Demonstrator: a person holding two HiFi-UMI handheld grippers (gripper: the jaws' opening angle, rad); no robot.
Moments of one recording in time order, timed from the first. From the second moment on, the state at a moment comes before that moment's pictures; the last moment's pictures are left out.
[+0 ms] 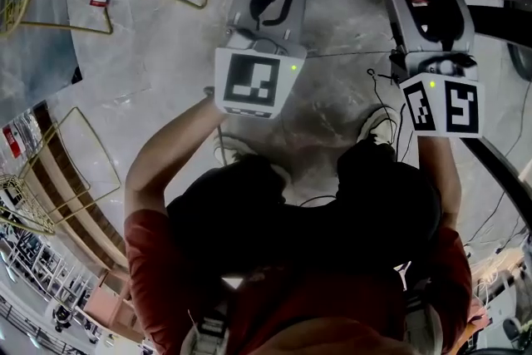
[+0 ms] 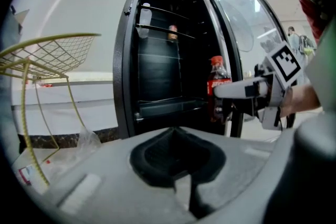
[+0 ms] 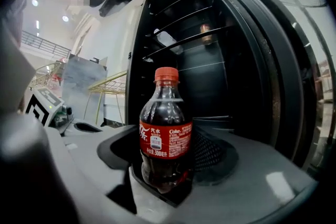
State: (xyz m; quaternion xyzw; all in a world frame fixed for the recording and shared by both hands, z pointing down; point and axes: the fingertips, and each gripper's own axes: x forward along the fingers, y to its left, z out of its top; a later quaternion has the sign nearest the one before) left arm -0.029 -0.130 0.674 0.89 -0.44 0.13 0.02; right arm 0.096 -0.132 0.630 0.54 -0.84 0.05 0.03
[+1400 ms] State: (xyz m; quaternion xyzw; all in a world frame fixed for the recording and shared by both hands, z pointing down) left arm -0.066 -0.101 0.722 0.88 -0.46 0.15 0.03; right arm 0.039 -0.089 0.792 0.49 -0.86 0.12 0.12
